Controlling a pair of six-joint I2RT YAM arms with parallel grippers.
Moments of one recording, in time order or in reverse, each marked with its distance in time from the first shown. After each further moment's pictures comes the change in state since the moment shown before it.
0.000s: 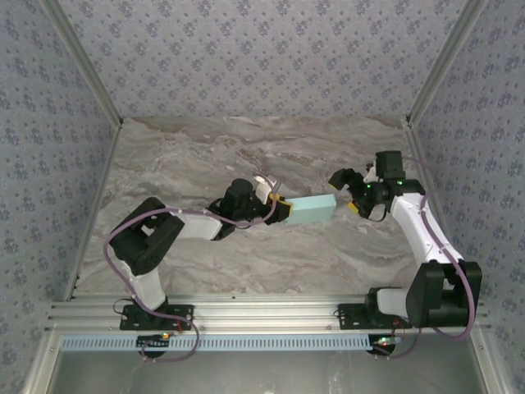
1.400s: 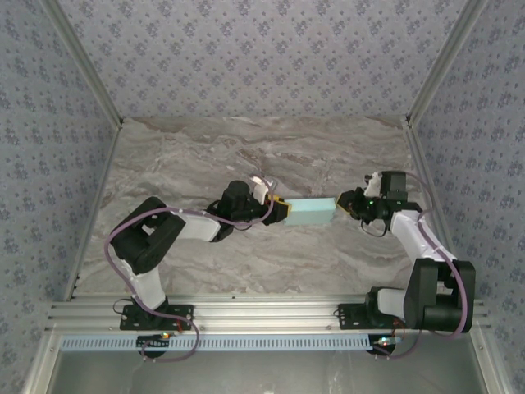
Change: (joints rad) left arm 0.010 0.009 -0.035 0.076 0.039 -0.066; right arm -0.131 -0.024 -0.245 0.294 -0.185 -0.285
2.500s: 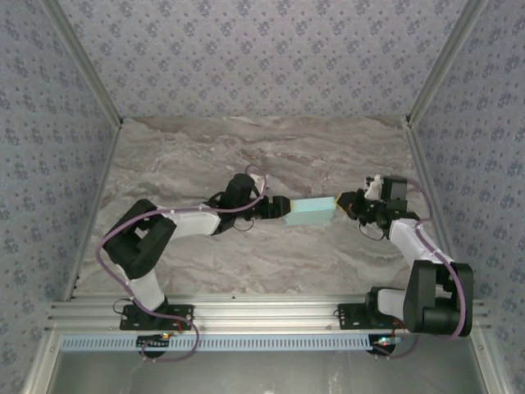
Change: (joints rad) left arm 0.000 -0.062 0.100 -0.323 0.014 -0.429; right arm -0.011 -0.019 -0.126 0.249 -0.082 0.135
